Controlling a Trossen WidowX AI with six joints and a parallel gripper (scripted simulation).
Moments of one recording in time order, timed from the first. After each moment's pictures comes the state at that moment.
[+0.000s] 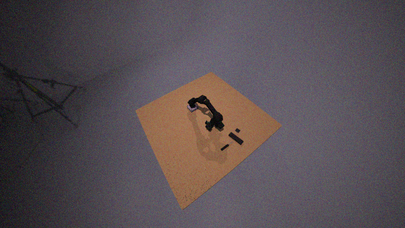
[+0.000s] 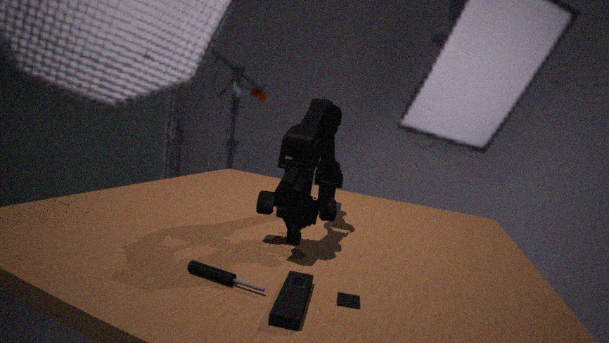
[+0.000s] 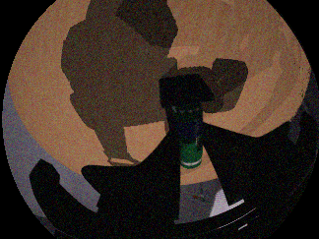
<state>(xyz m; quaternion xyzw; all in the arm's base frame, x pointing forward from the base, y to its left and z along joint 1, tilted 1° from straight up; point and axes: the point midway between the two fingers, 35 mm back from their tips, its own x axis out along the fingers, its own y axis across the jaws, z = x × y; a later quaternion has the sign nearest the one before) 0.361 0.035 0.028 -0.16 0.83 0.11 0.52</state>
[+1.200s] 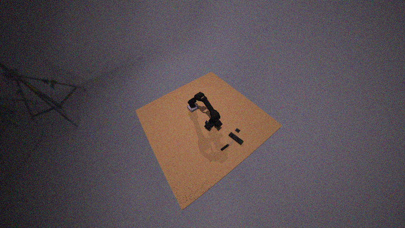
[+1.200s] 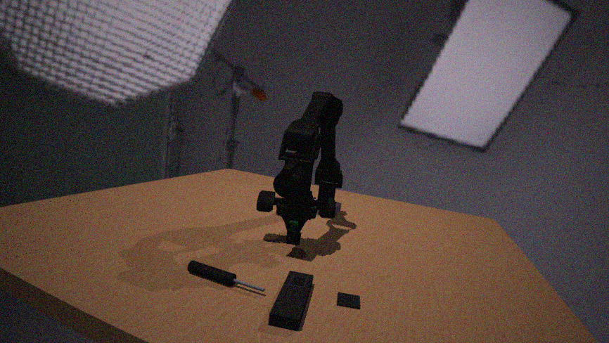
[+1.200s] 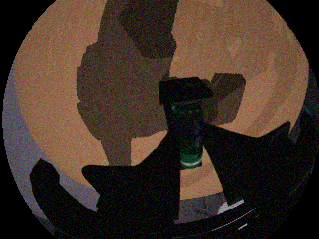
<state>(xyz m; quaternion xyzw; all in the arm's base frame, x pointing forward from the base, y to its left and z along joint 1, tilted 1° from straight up) 0.357 0.032 0.025 -0.15 0.79 0.12 0.58</state>
